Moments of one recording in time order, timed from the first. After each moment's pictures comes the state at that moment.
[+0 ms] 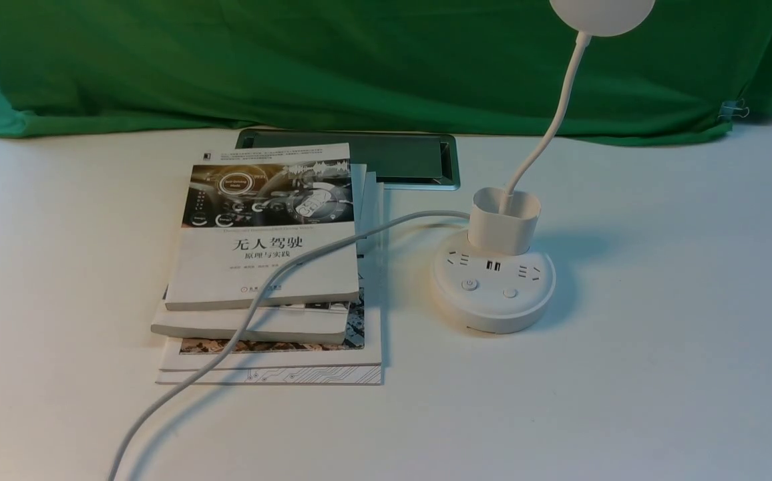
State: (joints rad) right arm 0.01 0.00 0.01 -0.12 0.23 0.50; left arm 0.01 0.00 0.01 -0.05 0.21 0.08
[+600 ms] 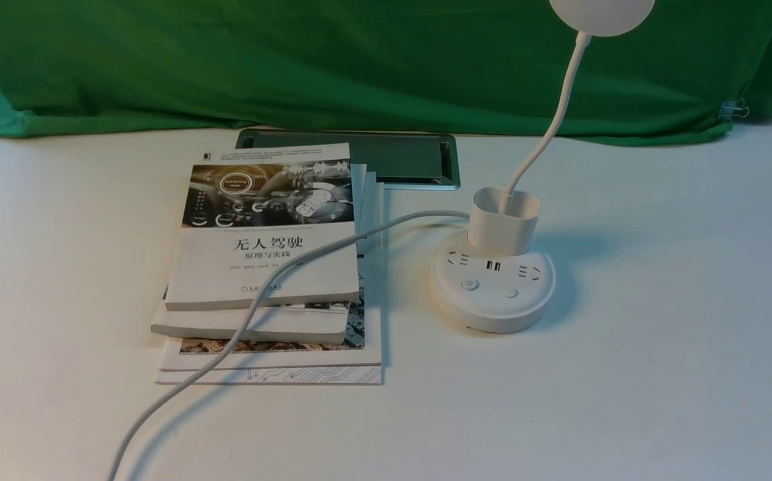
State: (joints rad) right arm 0.01 0.00 0.01 -0.13 0.20 1.10; left arm 0.01 0.00 0.01 -0.05 0.21 0.08
